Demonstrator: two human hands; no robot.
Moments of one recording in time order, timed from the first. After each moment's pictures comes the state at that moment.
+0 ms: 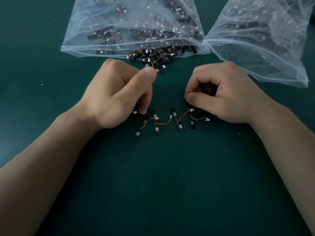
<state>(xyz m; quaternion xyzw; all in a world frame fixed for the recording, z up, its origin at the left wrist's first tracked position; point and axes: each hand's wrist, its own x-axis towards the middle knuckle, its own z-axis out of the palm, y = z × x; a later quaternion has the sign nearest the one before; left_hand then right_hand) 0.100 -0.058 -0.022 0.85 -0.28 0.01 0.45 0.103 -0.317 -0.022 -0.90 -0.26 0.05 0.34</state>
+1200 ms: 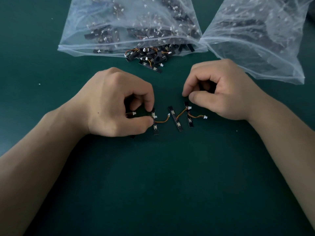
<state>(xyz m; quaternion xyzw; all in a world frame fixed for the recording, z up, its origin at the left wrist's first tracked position) 0.099 -0.045 -0.014 0.88 -0.36 -0.07 0.30 0.103 -0.321 -0.024 -0.89 -0.27 0.06 0.36</state>
